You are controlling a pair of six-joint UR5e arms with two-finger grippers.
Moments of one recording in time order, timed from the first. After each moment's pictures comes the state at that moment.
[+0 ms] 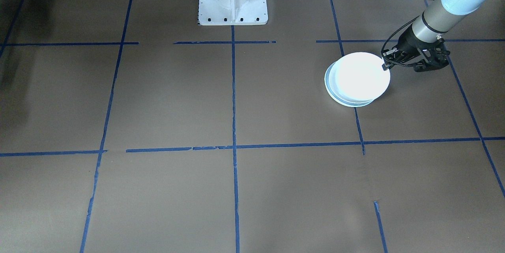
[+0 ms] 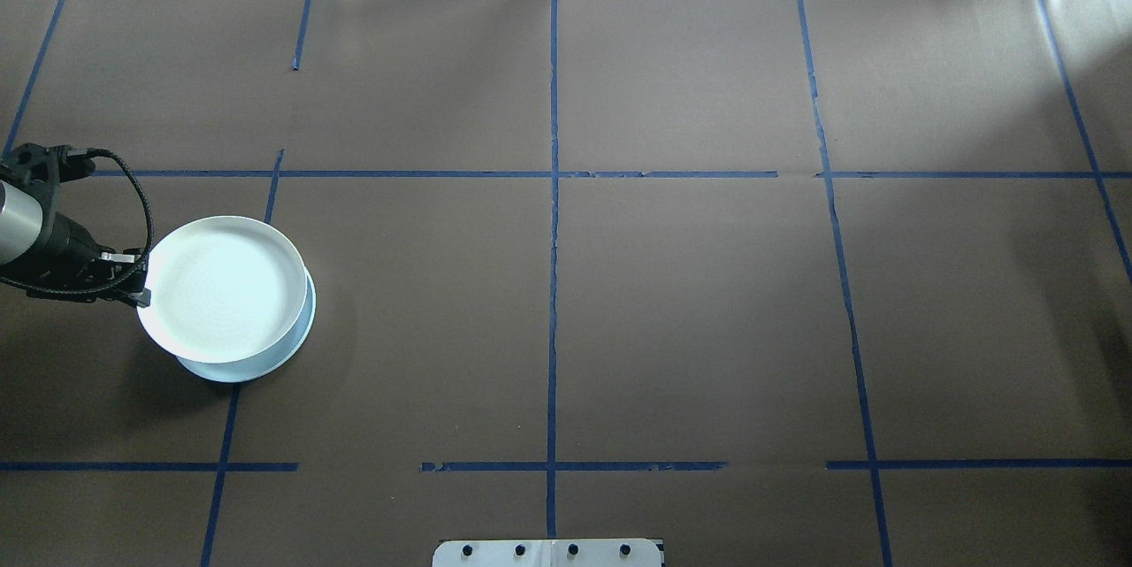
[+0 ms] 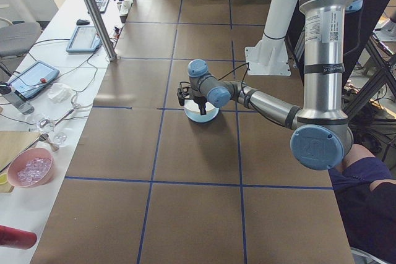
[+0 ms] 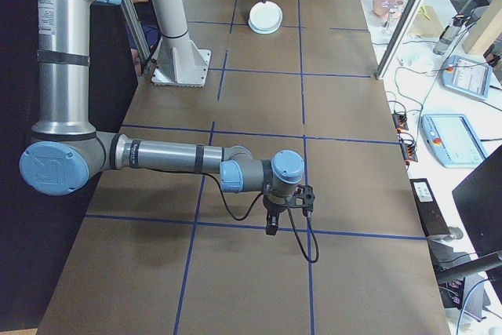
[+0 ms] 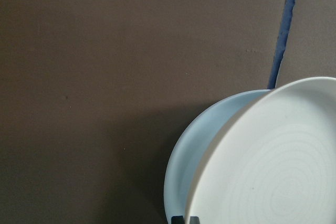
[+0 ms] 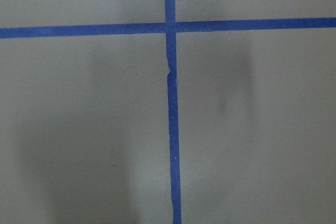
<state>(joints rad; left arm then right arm) -0.86 -1.50 -1.94 -1.89 -2.22 -1.05 1.41 -1.64 1.56 -1.44 2.31 0.21</state>
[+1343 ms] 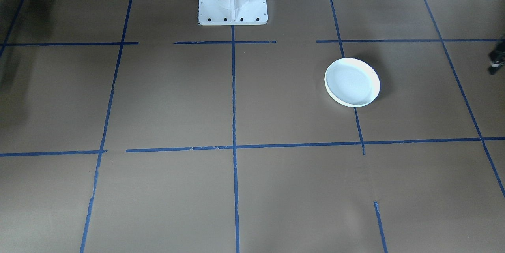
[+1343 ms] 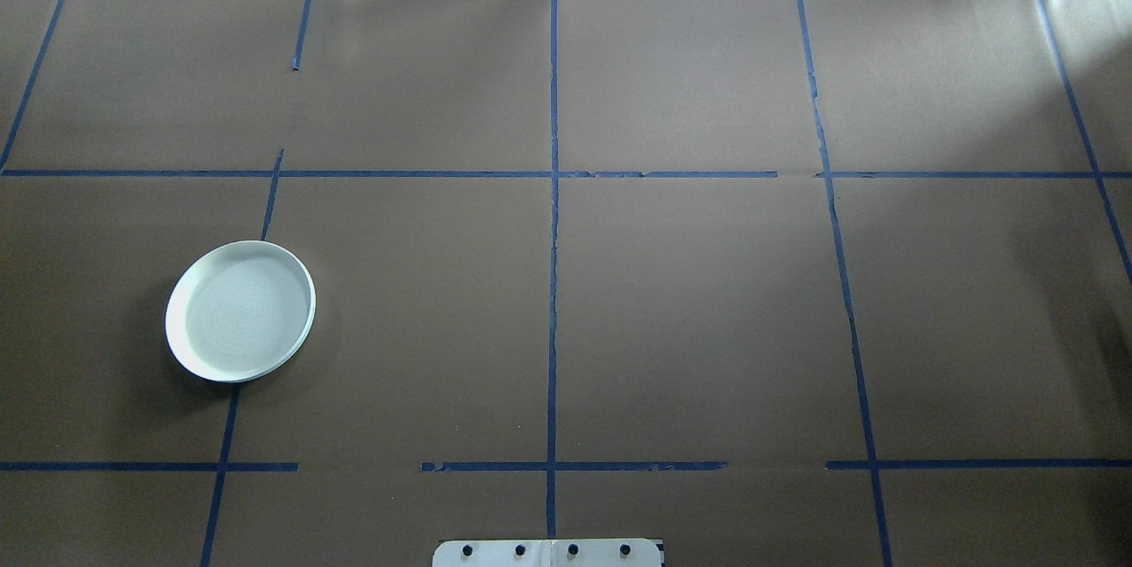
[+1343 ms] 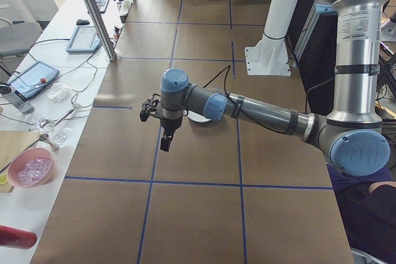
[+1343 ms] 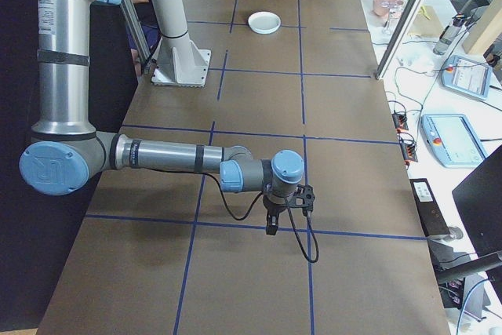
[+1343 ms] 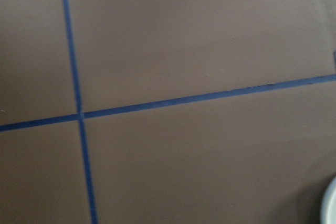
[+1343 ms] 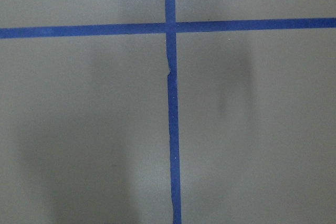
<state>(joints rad) -1.46 -1.52 -1.82 -1.66 -2.22 -0.12 1.41 -1.64 1.56 -1.44 2.31 0.21</state>
